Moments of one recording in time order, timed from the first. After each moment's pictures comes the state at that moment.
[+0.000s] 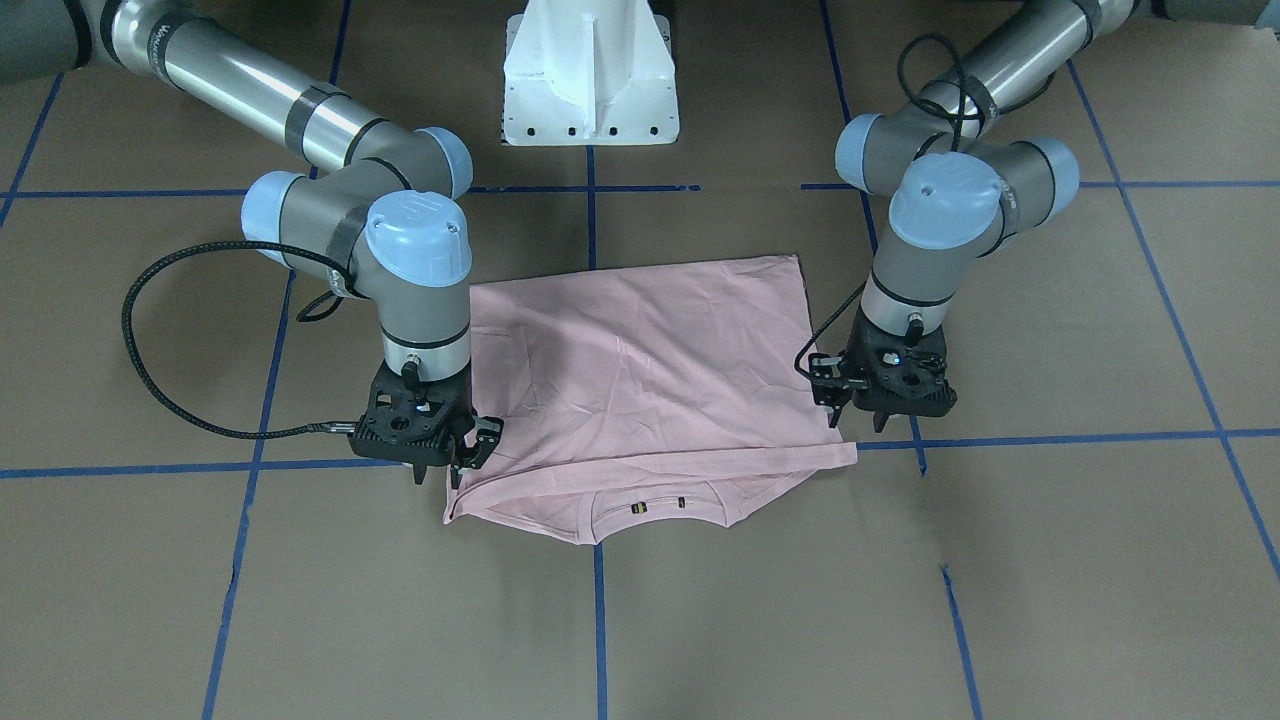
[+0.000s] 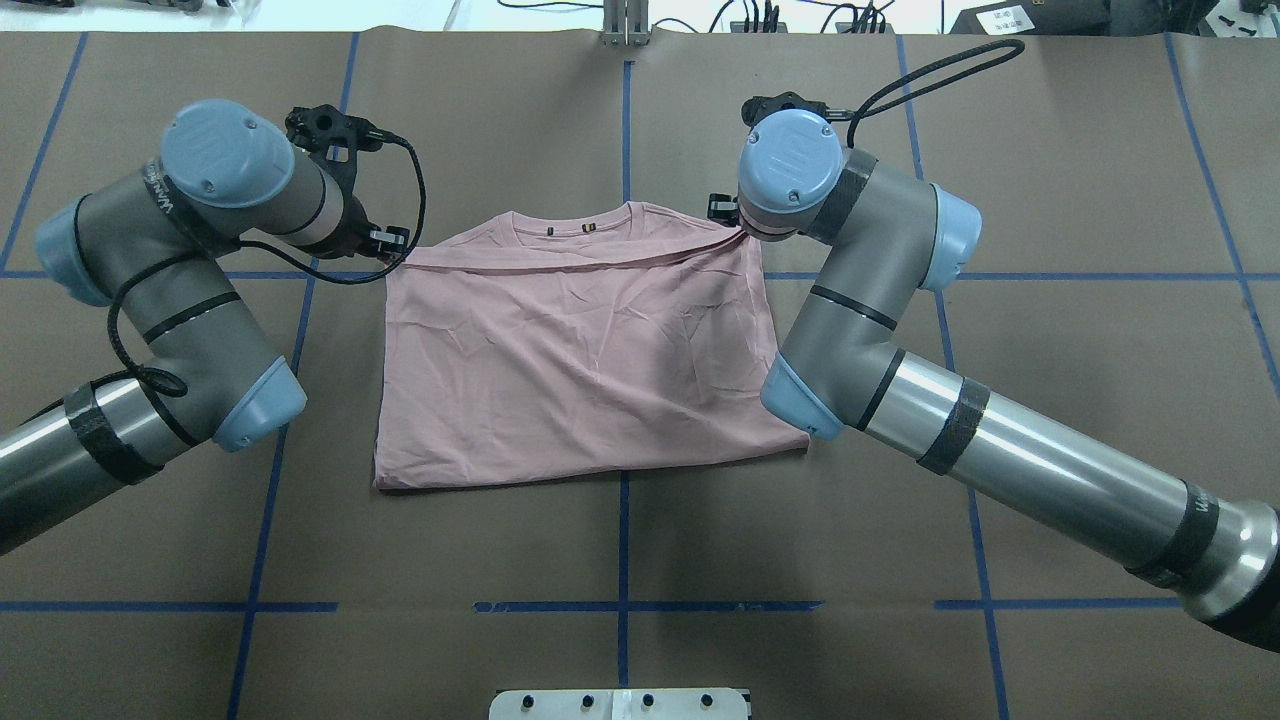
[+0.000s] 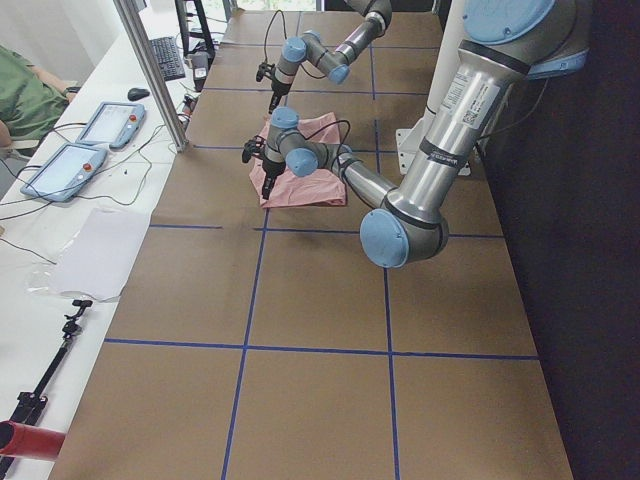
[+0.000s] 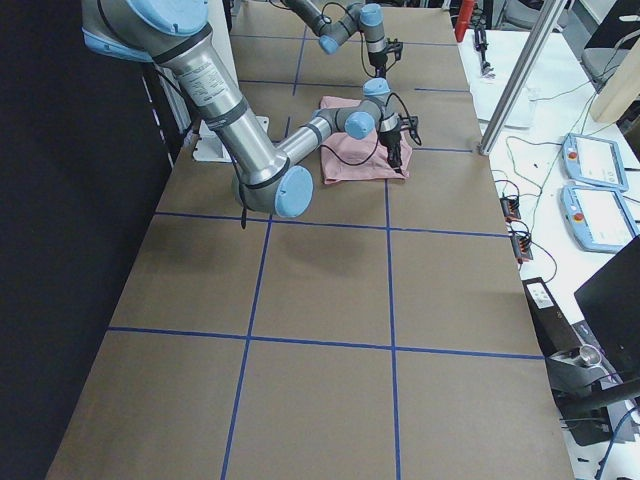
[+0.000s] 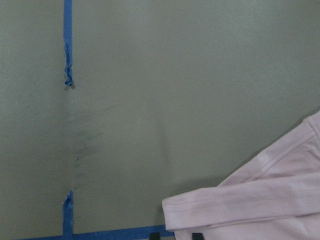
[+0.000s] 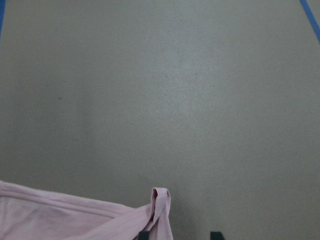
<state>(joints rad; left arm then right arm) -0.78 -2.05 -1.60 -1.88 -1.84 -0.85 0.68 -0.84 1.38 -1.38 1.63 1.17</state>
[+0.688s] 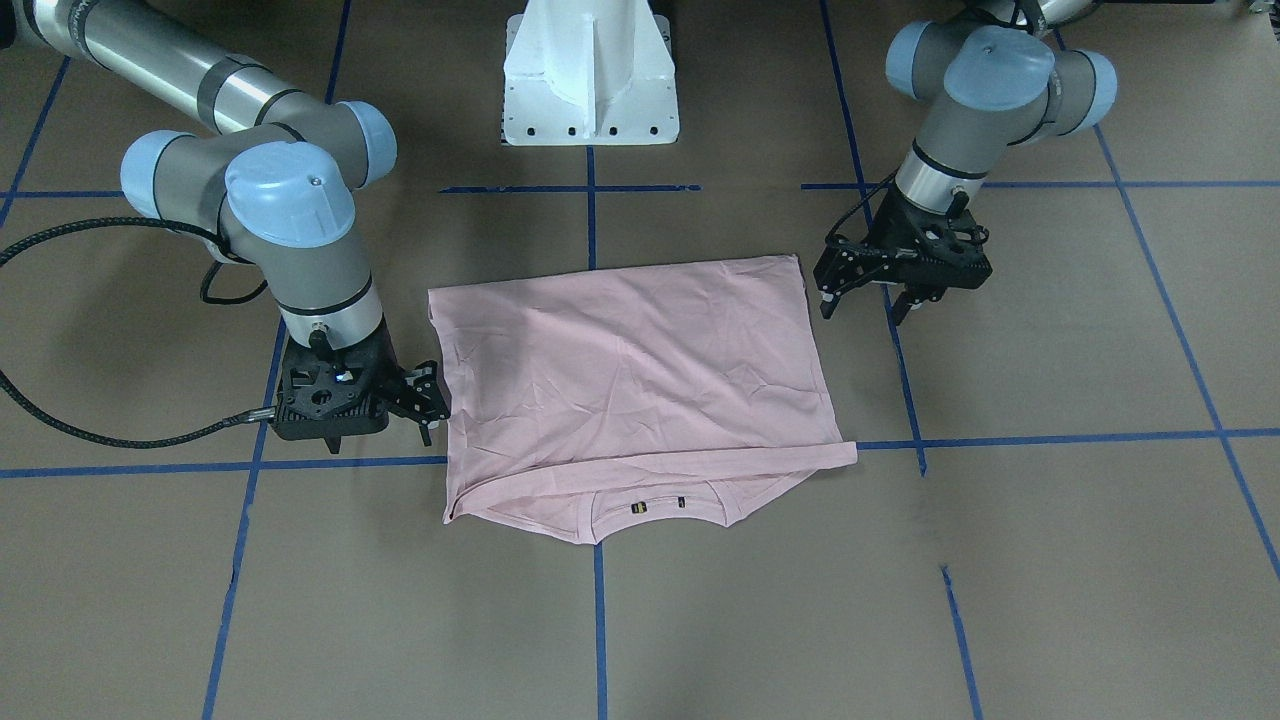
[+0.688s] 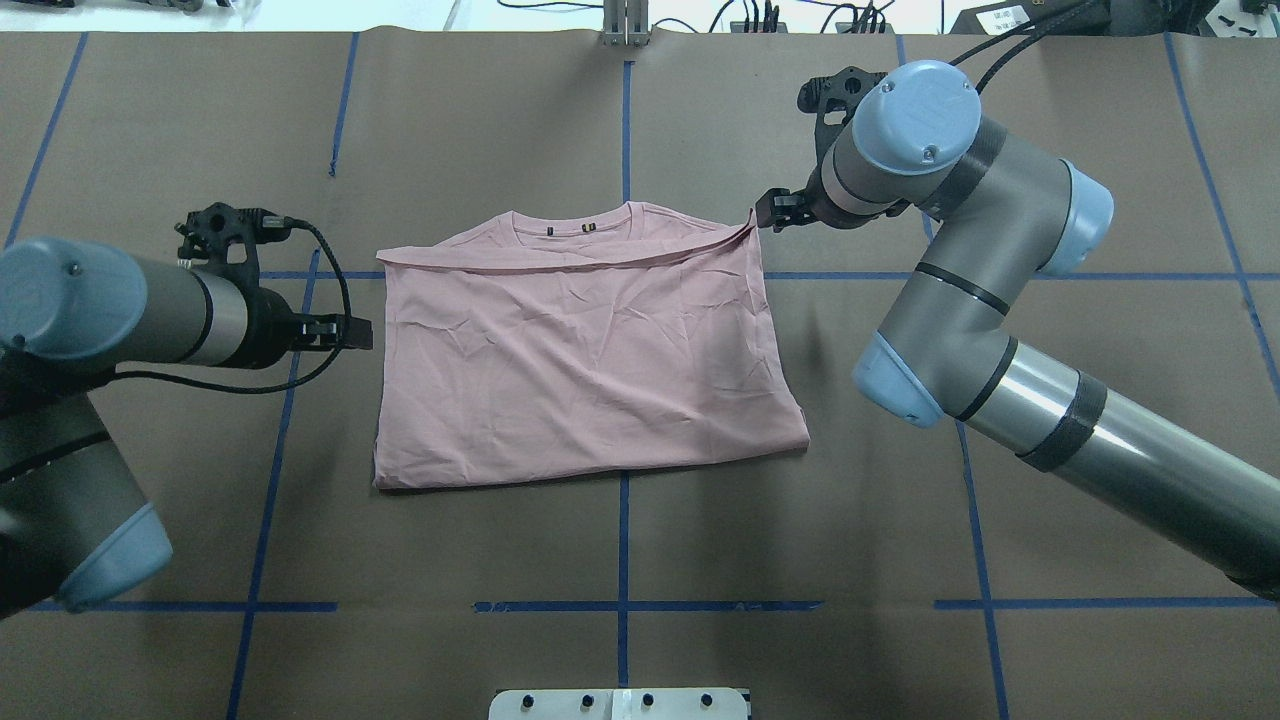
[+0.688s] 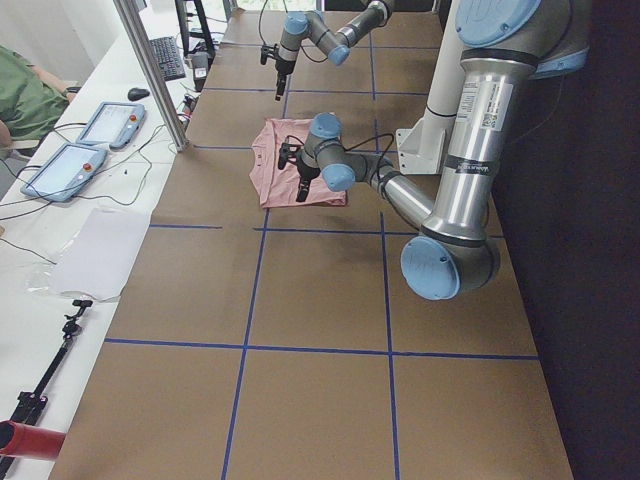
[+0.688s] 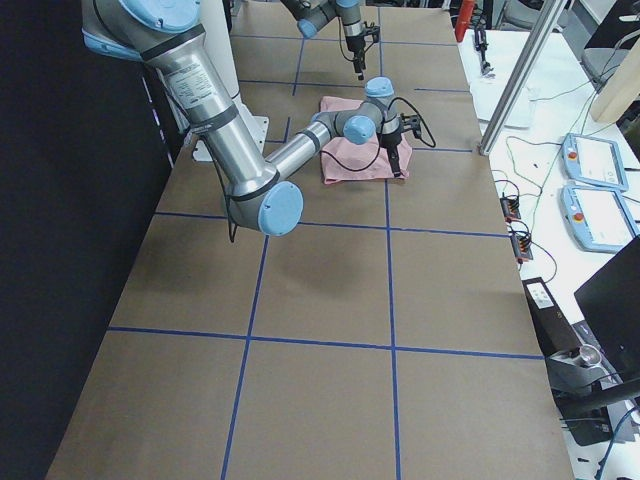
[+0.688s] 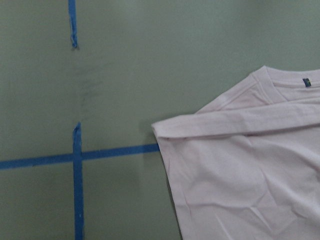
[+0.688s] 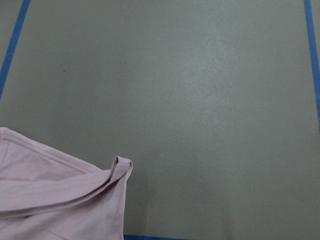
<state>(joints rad) -0.65 -1.73 -1.87 -2.10 -1.81 -1.21 0.76 -0.98 1.57 -1.38 1.78 0.96</state>
